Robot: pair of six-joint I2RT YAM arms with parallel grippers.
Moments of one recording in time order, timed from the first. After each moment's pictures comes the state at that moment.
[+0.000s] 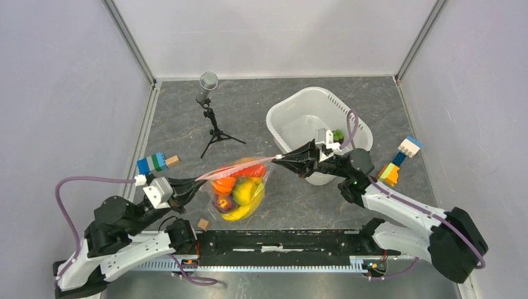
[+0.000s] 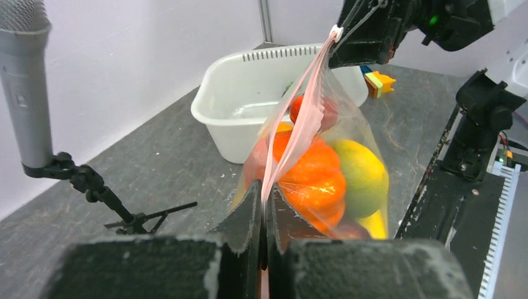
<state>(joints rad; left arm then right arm) -1.10 0.08 0.77 -0.59 -0.19 0.15 0.70 1.10 0.49 0.98 -0.72 0.25</state>
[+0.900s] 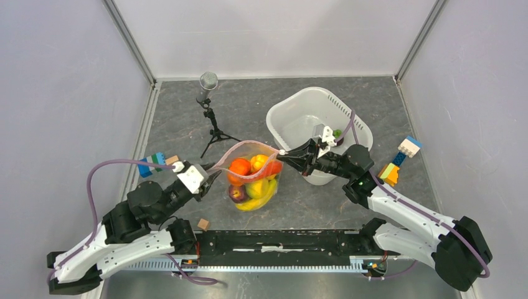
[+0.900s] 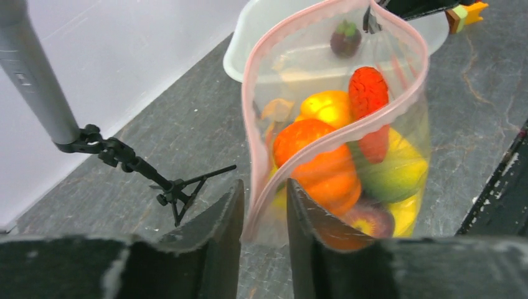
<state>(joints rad) -1.10 0.33 0.77 -0.55 -0.34 0.25 0.68 0.99 0.53 0.66 -0.61 0.17</state>
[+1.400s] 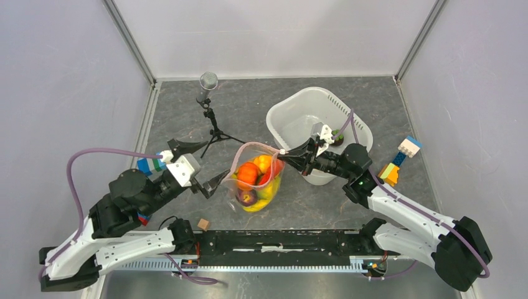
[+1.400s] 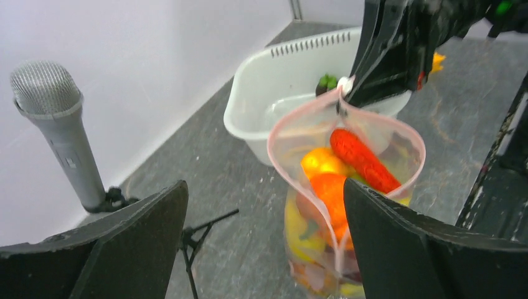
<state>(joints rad) -1.10 0.46 0.98 -0.55 -0.27 0.30 0.68 0.99 0.53 0.60 -0.57 0.19</state>
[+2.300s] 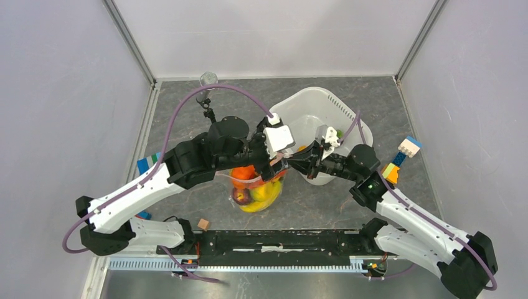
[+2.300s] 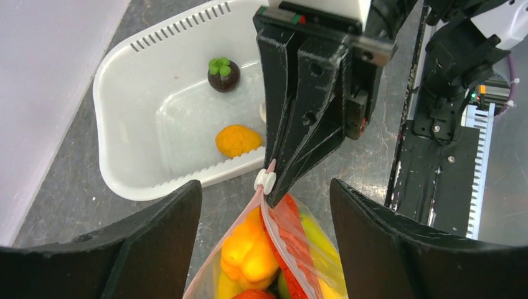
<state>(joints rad) -1.10 1.19 1.45 -0.63 0.06 0.26 0.68 0.89 0.57 0.42 -0.59 0.15</state>
